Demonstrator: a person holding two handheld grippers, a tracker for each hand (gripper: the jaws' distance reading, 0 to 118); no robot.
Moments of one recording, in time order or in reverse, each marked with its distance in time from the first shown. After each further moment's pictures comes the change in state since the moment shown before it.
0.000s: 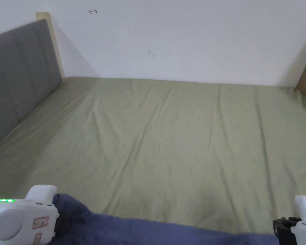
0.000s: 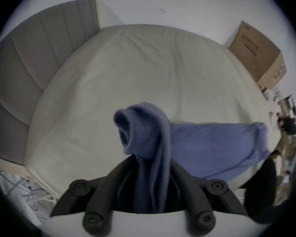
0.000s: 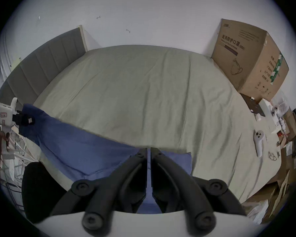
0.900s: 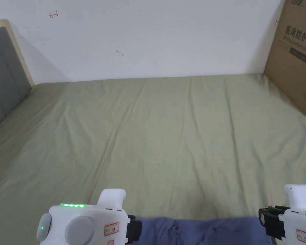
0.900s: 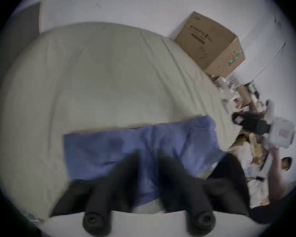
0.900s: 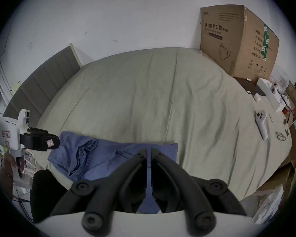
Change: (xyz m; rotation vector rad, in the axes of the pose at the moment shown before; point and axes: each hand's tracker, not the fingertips) left arm 0.179 -0.007 -0.043 -0.040 -0.218 -0.196; right arm 0.053 -0.025 0.009 0.045 0.049 -0.147
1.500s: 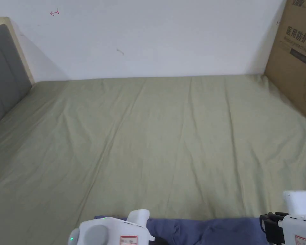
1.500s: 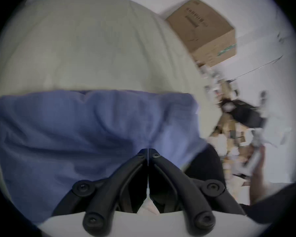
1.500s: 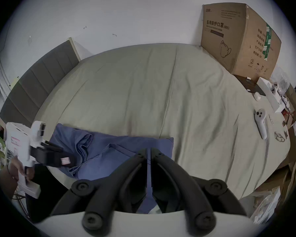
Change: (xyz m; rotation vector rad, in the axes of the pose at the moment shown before) left arm 0.012 -0.028 -0.057 -0.142 -0.513 0.202; right arm 0.009 -0.007 -0.005 -0.040 -0.016 0.027
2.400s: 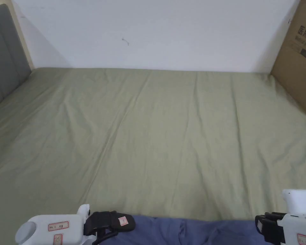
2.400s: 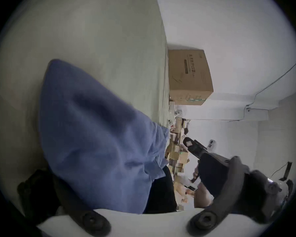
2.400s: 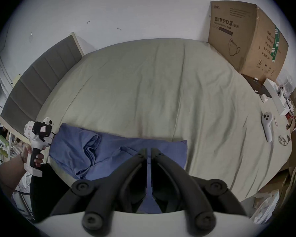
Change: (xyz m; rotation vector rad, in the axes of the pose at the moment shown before) left arm -0.161 0.014 0.047 0.130 -0.319 0.417; right arm -0.023 0.018 -0.013 -0.059 0.037 0.011
